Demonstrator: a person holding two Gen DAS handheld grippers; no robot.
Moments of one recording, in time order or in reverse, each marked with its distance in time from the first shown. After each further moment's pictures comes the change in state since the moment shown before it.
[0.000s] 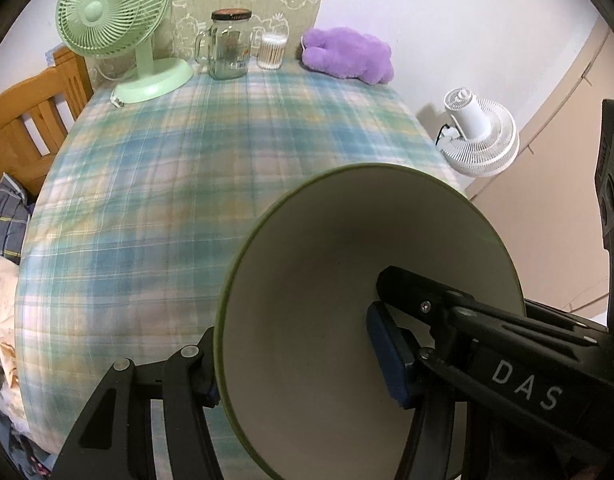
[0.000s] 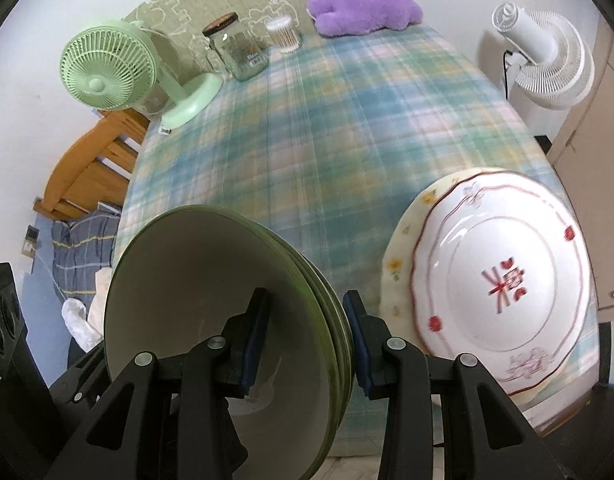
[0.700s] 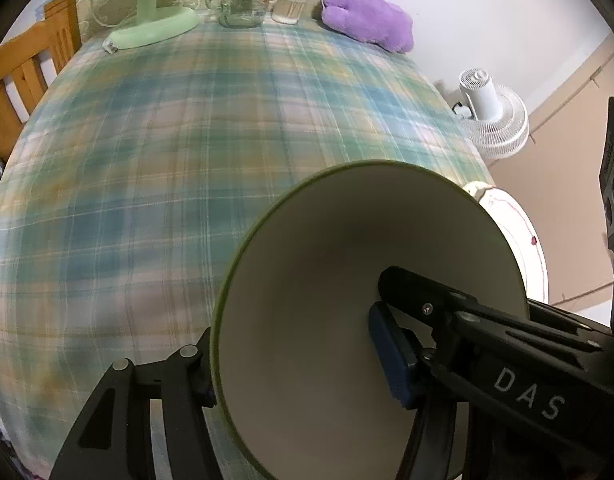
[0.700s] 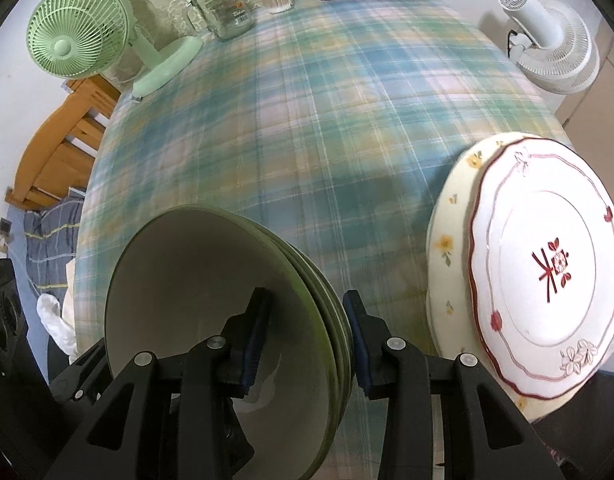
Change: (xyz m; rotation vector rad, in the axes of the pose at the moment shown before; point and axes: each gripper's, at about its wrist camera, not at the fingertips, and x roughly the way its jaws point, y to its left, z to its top) left arm 0.050 0.057 -0.012 -0.016 0.109 -0.075; right arm 0.067 0.022 -0.007 0.023 0.080 -0.095
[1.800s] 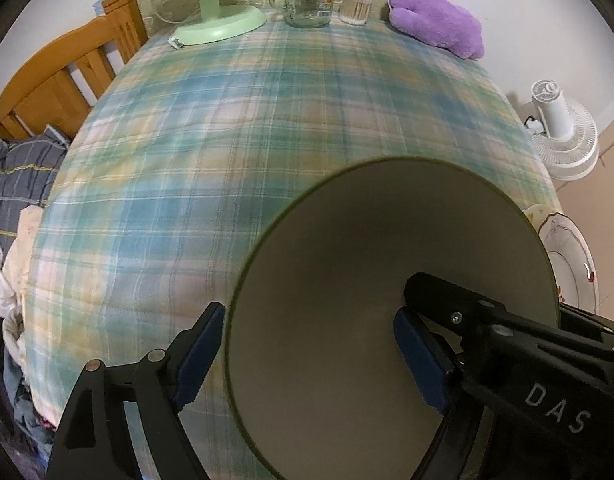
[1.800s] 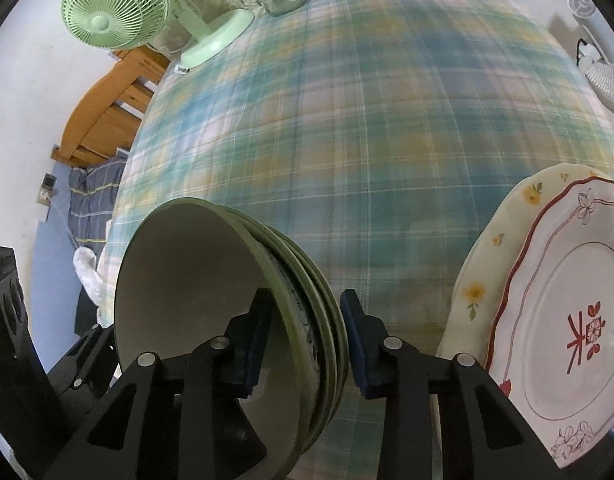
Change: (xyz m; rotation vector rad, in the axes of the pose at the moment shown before) left arm 0.007 -0.012 0.006 -0.126 -0.009 0.266; right arm 0.016 -0.012 0.022 -0.147 0.092 0.192
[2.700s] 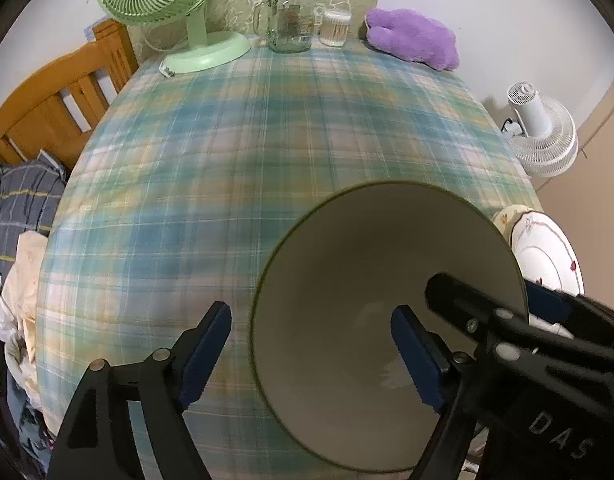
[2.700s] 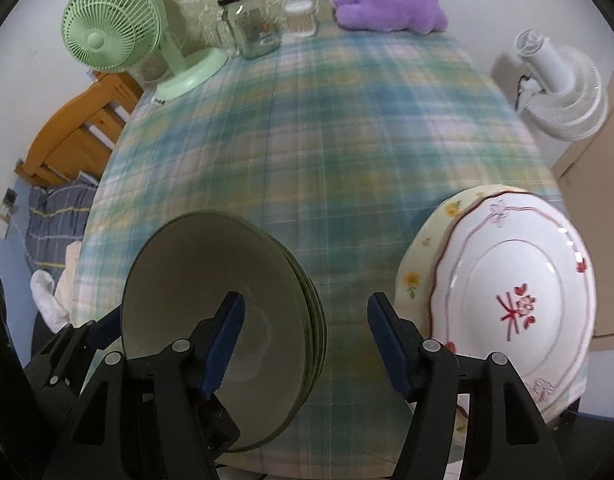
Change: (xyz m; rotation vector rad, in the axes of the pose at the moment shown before) left arm -0.025 0.001 0.000 0.055 -0.059 -0.020; right arm -0.037 0.020 -0.016 0.009 -0.134 -0.193
